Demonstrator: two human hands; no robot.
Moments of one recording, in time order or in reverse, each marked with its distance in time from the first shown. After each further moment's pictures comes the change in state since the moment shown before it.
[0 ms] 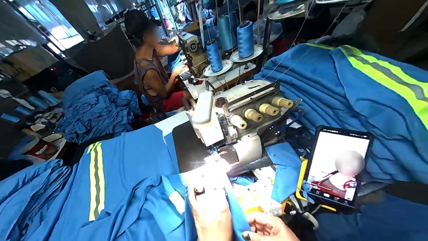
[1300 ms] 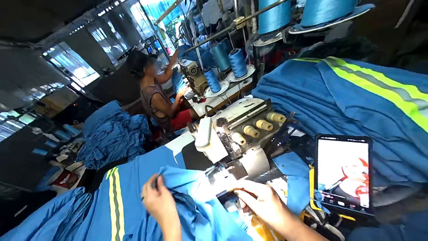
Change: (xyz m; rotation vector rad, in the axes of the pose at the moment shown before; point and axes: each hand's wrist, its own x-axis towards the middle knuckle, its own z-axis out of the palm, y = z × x) left_hand 0.062 -0.142 0.014 -0.446 0.241 -0.573; right_hand 0.088 -0.039 0.015 -0.424 0.218 -0.468
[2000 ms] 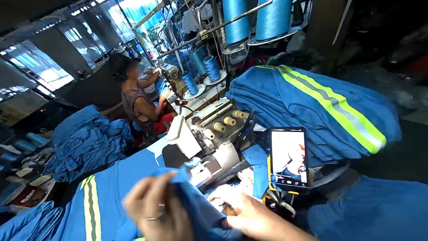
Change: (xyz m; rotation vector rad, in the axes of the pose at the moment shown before) left_hand -0.047 0.129 -0.043 -0.436 0.037 0.633; right_hand -0.036 -0.016 -0.031 -0.279 -0.393 0.011
